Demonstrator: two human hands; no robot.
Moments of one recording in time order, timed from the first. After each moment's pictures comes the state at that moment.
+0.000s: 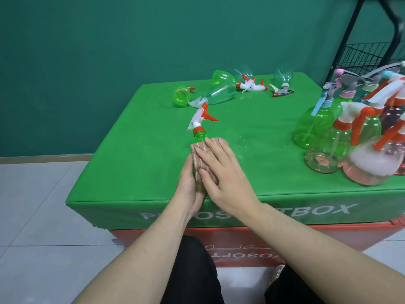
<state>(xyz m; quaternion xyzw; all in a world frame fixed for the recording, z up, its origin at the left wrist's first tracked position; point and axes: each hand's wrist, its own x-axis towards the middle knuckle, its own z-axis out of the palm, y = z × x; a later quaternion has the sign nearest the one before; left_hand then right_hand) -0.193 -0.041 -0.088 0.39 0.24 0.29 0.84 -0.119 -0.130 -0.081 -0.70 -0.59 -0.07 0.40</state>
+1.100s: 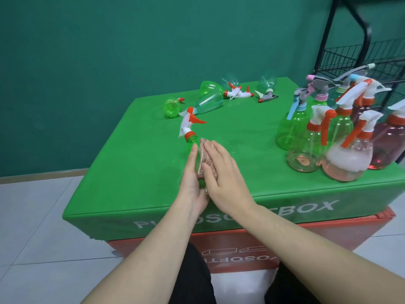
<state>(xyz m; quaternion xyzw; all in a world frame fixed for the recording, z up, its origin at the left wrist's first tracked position) -0.162 -0.077 -0.052 0.29 0.23 0.27 0.89 -0.110 -0.155 -0.061 -0.73 -0.49 0.02 0.47</state>
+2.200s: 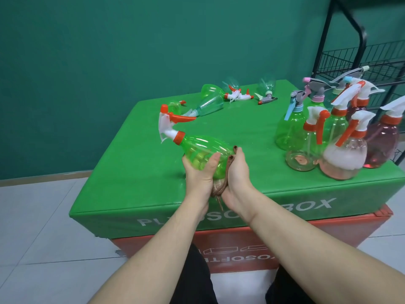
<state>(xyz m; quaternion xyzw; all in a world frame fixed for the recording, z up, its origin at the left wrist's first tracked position) -0.166 -0.096 -0.056 0.52 0.28 0.39 0.71 -0.116 -0.152 -0.020 -0.42 0.01 0.43 0.80</state>
